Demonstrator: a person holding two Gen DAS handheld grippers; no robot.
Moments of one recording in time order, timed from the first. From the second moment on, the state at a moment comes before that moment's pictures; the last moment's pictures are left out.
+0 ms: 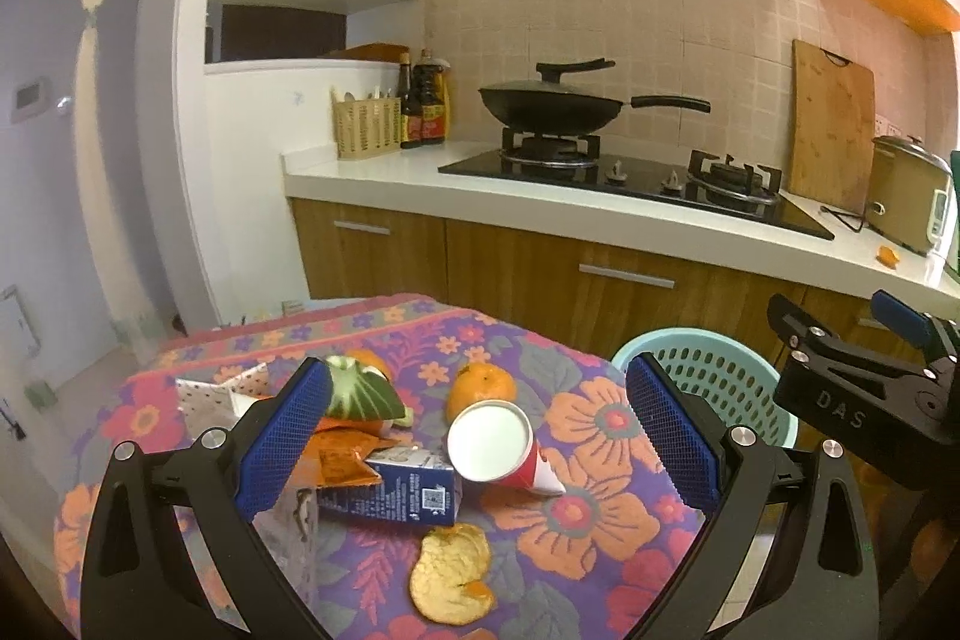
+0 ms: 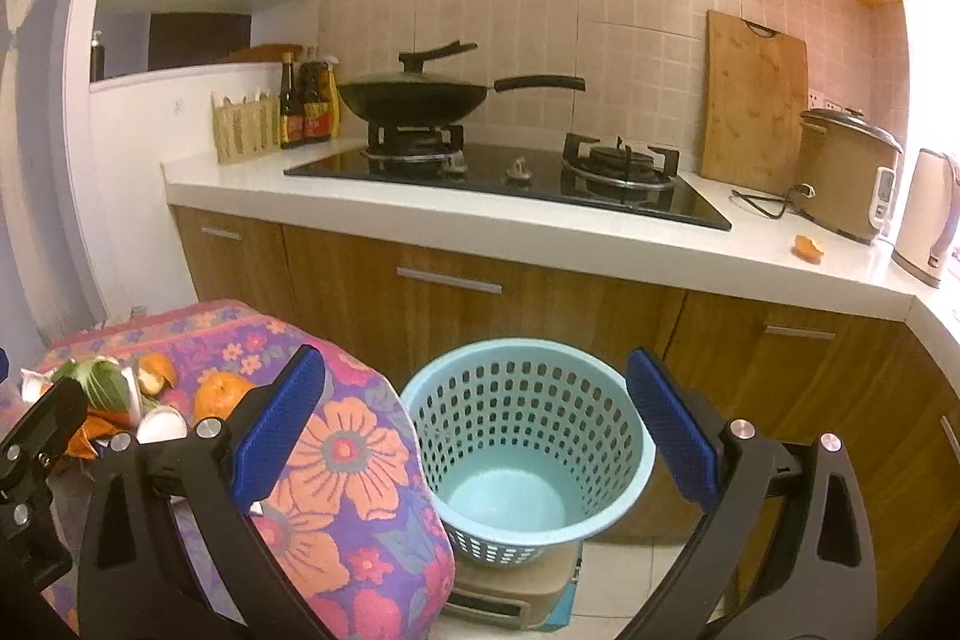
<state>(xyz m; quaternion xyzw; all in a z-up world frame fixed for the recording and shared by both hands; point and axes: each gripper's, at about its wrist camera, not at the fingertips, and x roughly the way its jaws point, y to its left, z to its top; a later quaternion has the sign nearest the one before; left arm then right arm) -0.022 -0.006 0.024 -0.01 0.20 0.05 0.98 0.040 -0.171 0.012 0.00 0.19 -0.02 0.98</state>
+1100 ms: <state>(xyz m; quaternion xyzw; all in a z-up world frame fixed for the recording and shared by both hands) -0.038 -0.050 0.031 0.00 0.20 0.06 0.98 0.031 -0.211 -0.001 0.01 0.21 -0.02 0.98</state>
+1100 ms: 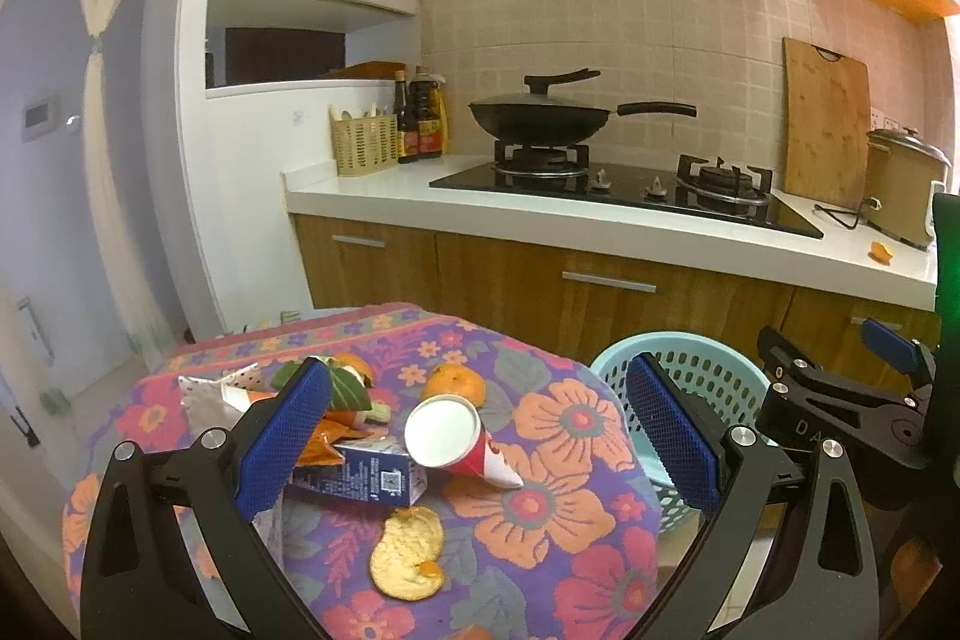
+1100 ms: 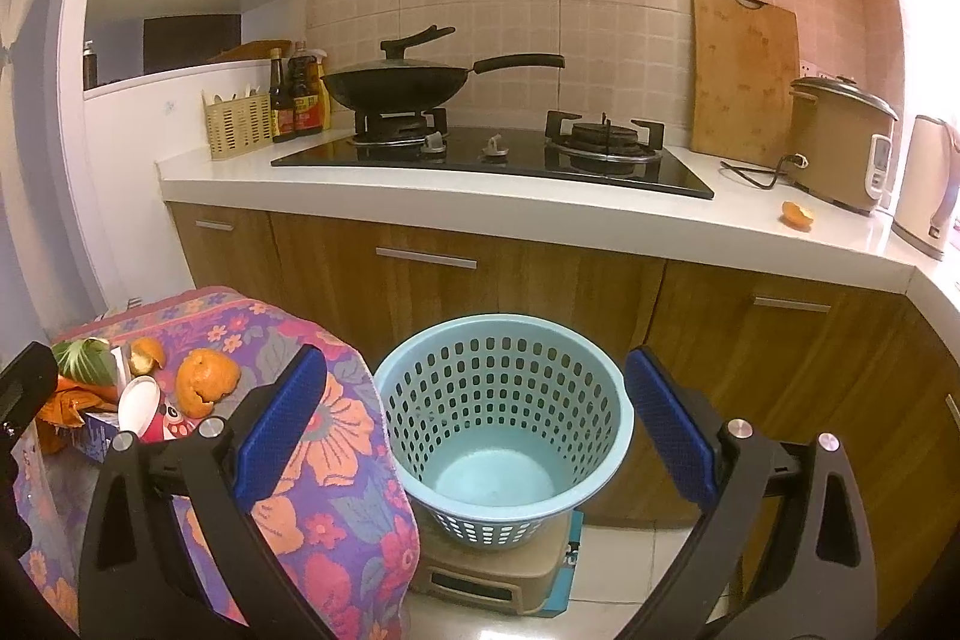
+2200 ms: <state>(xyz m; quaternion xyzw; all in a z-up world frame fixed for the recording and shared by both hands) -0.046 -0.032 0.026 -0.01 0.20 0.10 0.97 0.037 -0.204 -0.003 0.01 0.22 -0.01 0.98</state>
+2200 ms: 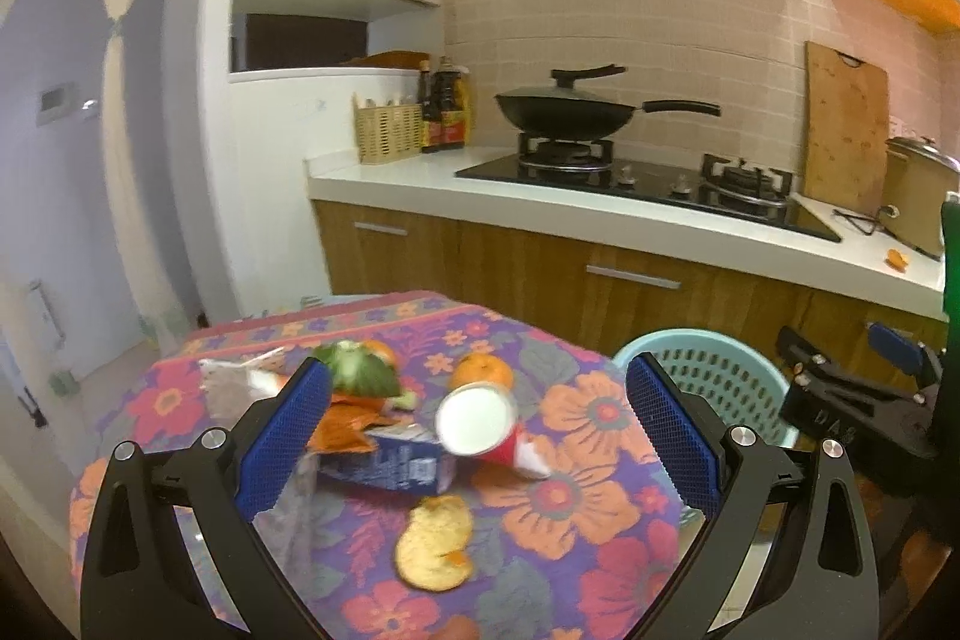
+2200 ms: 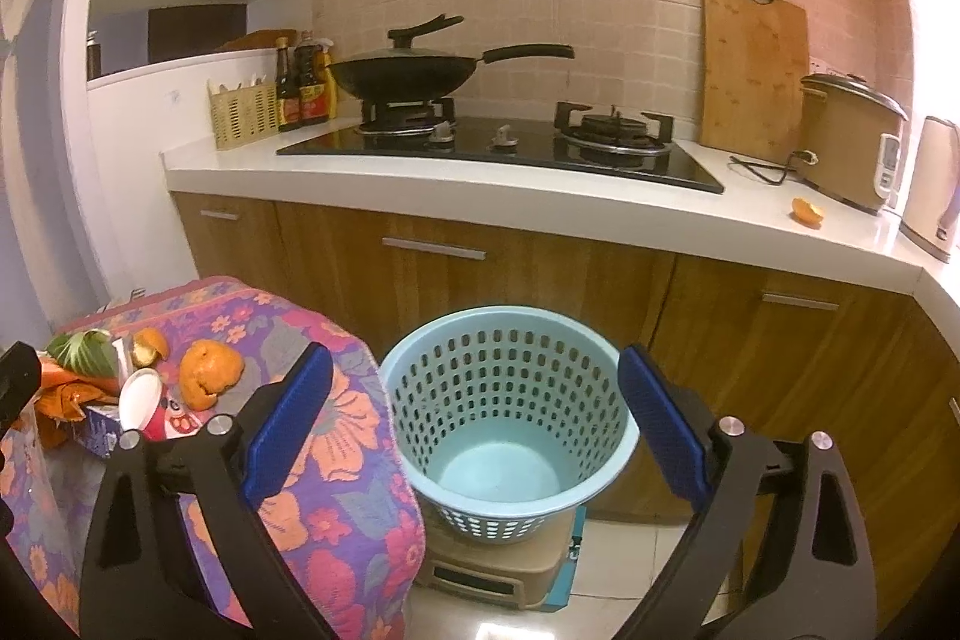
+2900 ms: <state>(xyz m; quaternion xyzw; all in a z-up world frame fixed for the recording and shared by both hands) -0.073 0.072 -0.056 -0.06 0.33 0.18 0.93 0.058 -0.102 -0.046 -0.05 0.28 0.21 0.94</state>
